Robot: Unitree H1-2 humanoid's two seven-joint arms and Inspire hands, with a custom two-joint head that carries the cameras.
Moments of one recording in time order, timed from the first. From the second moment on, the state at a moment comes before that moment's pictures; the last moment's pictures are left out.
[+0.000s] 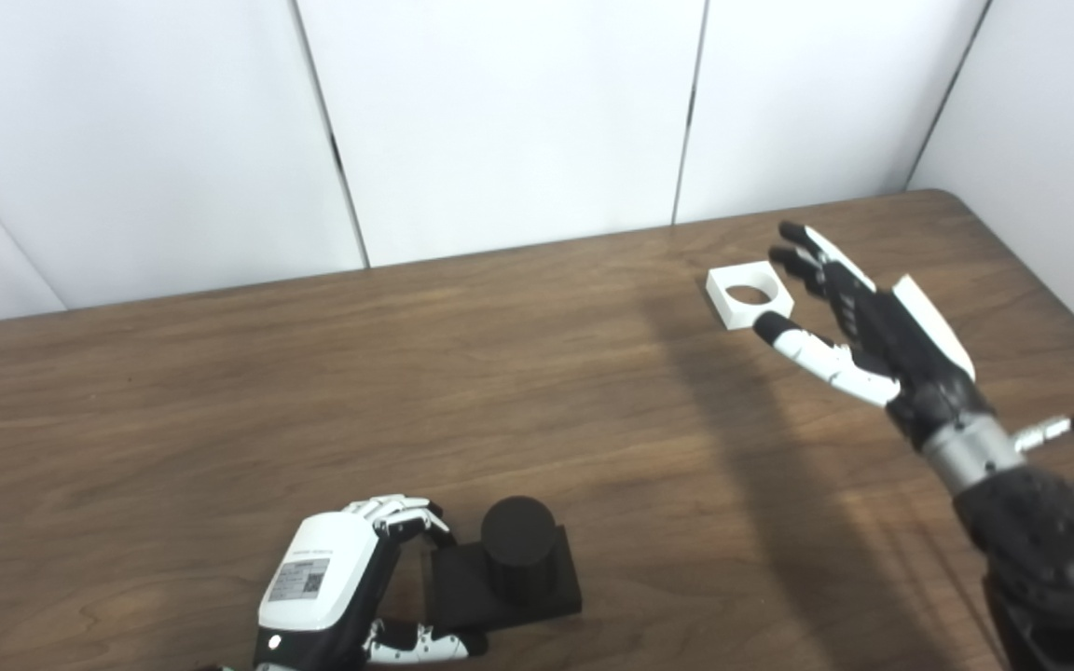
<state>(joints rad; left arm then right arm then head) 0.12 0.28 -0.43 -0.32 0.92 0.05 -0.14 0.04 -0.45 -0.15 -0.66 -0.21 0.47 0.17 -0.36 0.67</state>
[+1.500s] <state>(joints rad) 0.14 0.30 -0.44 -0.31 0.94 0.03 -0.09 -0.62 -0.72 0.32 0.11 -0.88 0.39 0.68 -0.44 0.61</state>
